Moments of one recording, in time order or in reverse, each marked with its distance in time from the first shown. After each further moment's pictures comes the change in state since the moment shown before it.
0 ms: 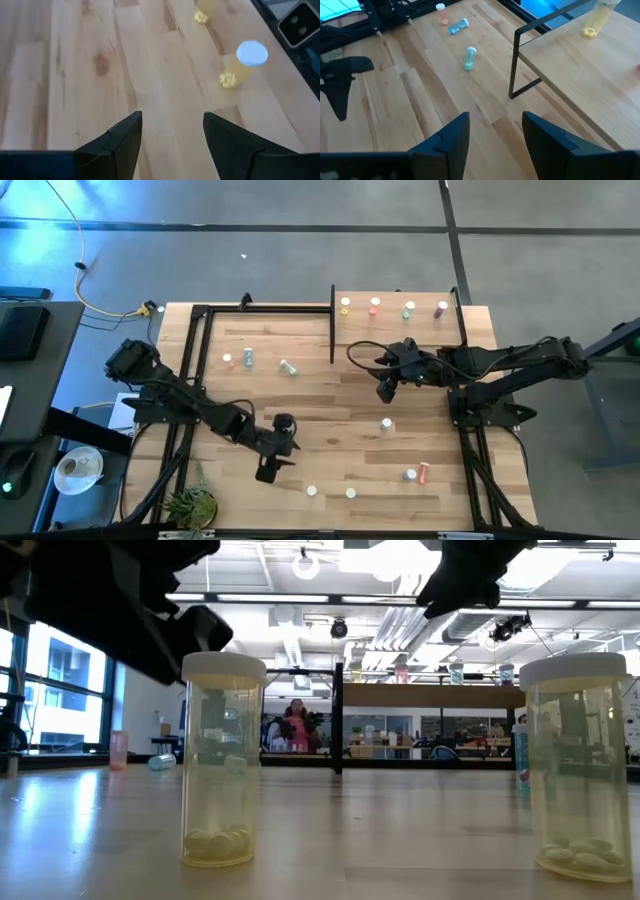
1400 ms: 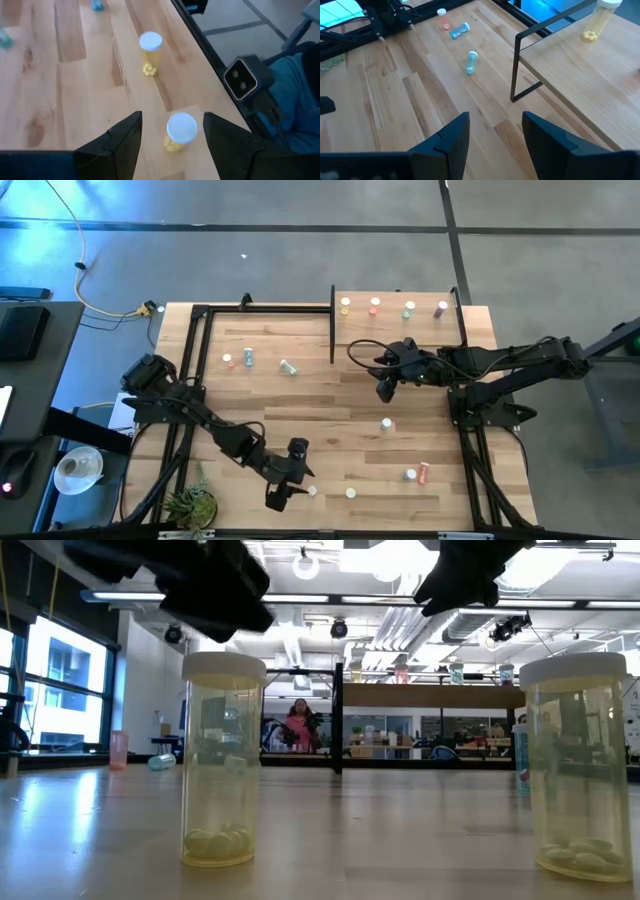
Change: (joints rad) left arm -0.104 0.192 0.215 0.095 -0.012 -0.020; right arm 0.000 -0.001 0.000 0.019 0.000 0.003
